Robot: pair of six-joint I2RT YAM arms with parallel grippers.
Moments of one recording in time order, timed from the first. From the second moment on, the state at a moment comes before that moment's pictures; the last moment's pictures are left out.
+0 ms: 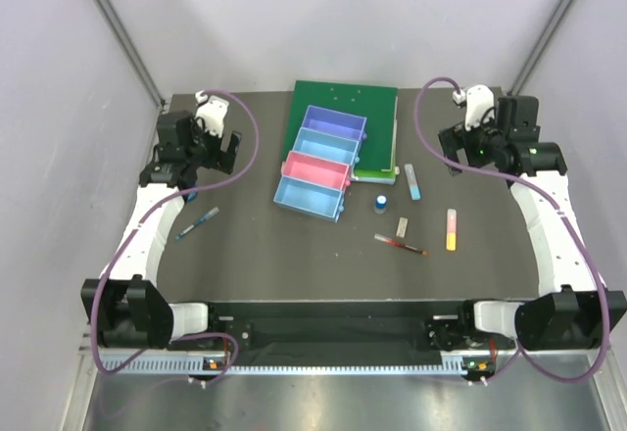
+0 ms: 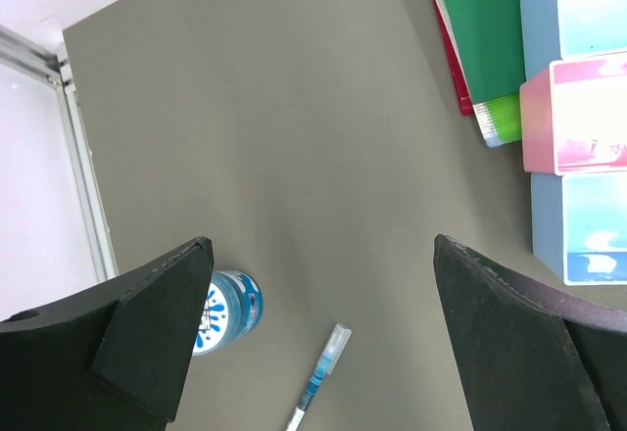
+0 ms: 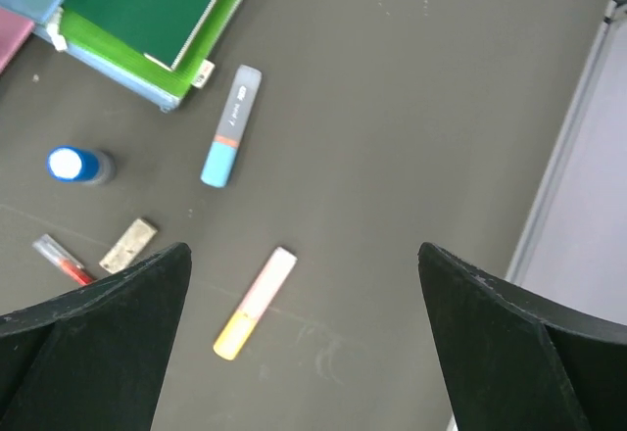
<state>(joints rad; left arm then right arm) -0.02 1.27 1.13 -0.35 0.17 0.33 0.03 1.25 1.34 -0.78 -0.16 -0.38</state>
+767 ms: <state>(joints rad) -0.35 1.80 1.58 -0.42 0.30 0.45 0.04 1.27 1.28 -0.63 -0.10 -0.61</state>
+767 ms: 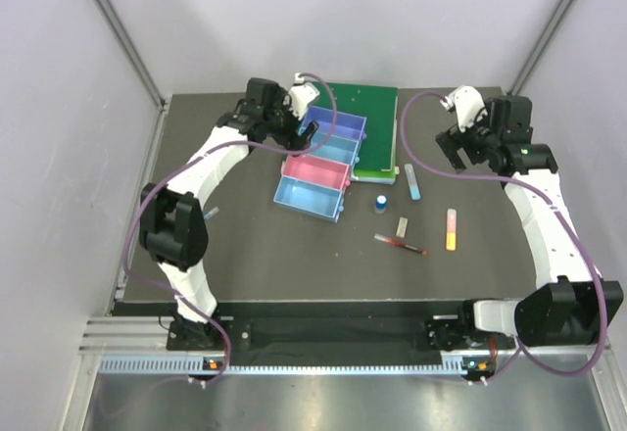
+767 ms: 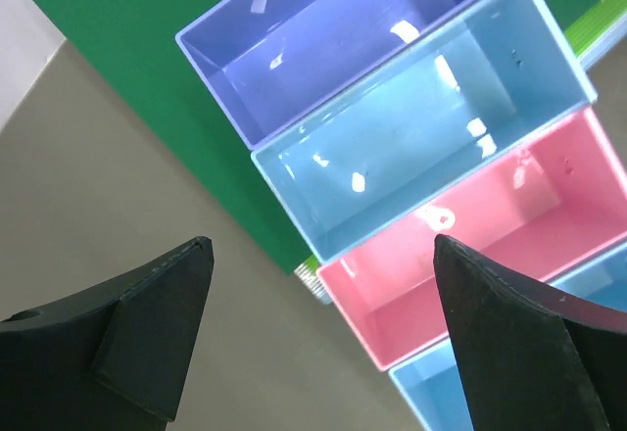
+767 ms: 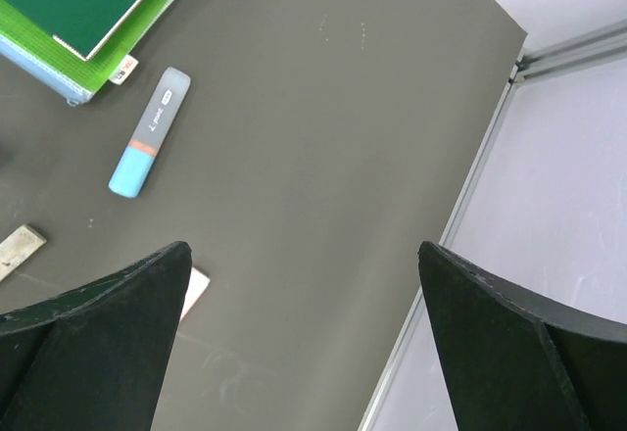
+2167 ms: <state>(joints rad) -0.42 1.92 1.80 -0.67 0.12 0.38 0.04 1.30 1.27 -0.57 -0.05 -0.65</state>
